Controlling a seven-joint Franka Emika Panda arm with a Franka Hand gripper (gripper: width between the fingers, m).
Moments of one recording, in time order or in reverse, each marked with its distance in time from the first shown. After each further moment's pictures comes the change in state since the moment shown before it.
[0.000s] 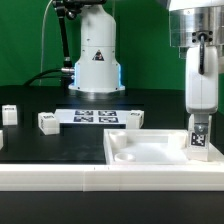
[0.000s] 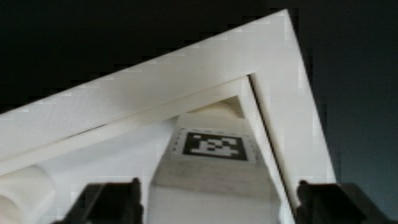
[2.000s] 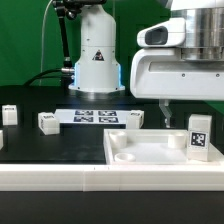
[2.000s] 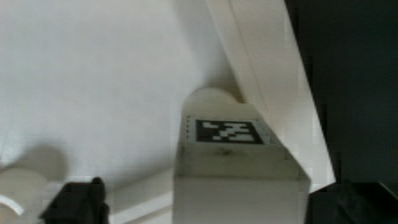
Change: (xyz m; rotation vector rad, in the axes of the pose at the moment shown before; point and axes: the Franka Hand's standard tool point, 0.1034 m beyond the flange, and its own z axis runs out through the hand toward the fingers) arm 0.004 0.000 0.001 -0.040 0.019 -1.515
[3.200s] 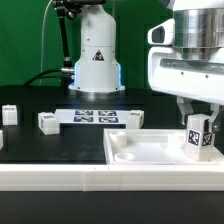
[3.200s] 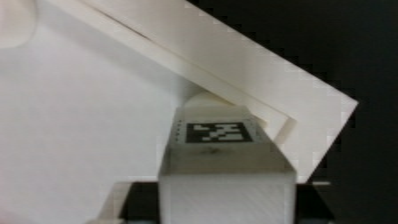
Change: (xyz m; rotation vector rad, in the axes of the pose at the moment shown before) arm -0.001 -0.002 0.001 0.013 0.003 0.806
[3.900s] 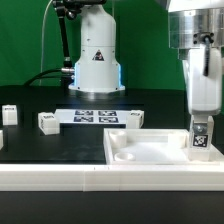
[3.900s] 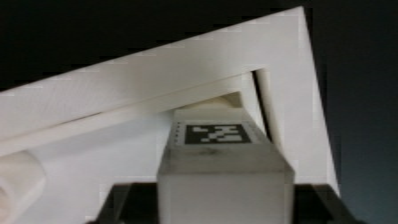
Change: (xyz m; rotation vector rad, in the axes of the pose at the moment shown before) arm 0.002 0.000 0.000 0.007 -0.014 0.709
